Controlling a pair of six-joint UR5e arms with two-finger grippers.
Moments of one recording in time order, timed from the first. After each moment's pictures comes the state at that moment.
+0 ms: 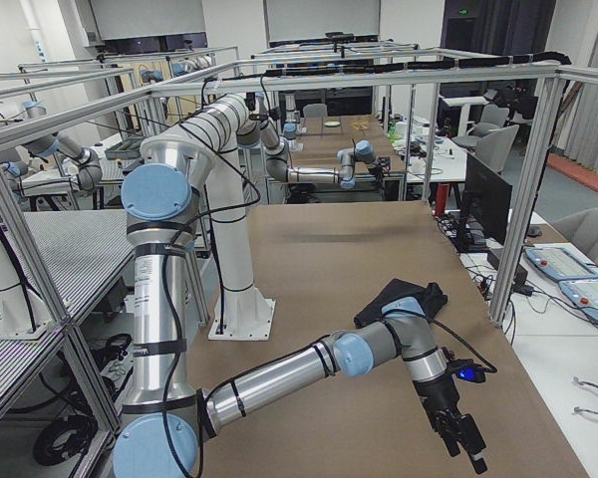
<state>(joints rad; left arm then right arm) -1.55 -1.75 -1.41 -2.07 -1.84 -0.12 1.35 -1.45 1.87 -1.57 1.59 0.06</state>
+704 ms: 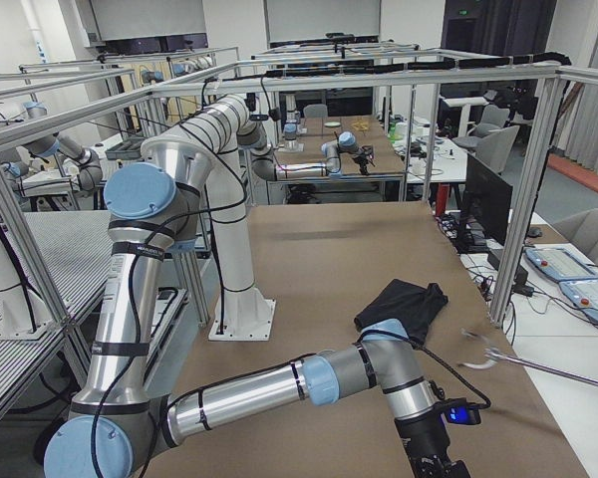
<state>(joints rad) -1.71 -1.59 -1.60 -1.98 -1.78 -0.01 1.50 -1.61 1.92 -1.53 1.49 -0.15</state>
